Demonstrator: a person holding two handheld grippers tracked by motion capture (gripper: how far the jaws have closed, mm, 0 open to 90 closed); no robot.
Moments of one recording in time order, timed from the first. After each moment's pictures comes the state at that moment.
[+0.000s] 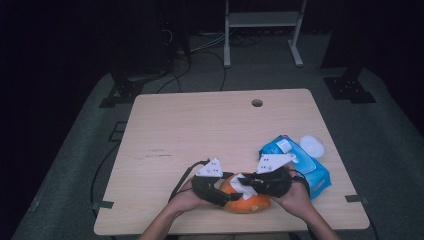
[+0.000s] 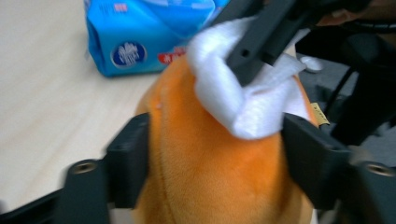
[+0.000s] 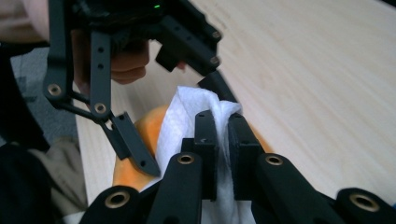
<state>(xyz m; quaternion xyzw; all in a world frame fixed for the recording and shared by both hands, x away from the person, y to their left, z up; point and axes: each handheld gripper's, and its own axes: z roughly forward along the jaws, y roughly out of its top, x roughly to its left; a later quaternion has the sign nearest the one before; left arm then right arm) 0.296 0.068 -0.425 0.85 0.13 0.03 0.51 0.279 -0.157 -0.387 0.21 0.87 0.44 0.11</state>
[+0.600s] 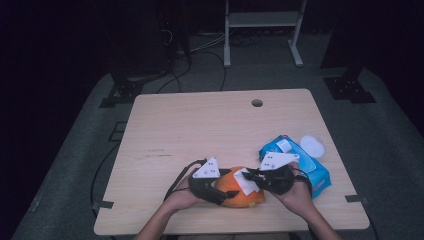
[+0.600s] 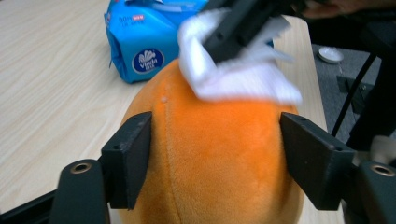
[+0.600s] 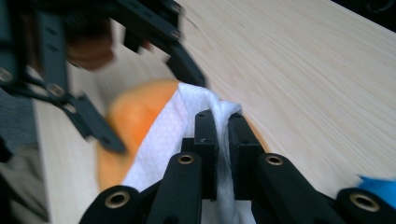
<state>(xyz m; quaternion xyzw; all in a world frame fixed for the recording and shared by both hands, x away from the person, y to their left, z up) 0.300 0.080 -0.427 0.86 0.12 0.05 0.49 0.286 -0.168 -0.396 0.23 0.86 0.43 0.15</state>
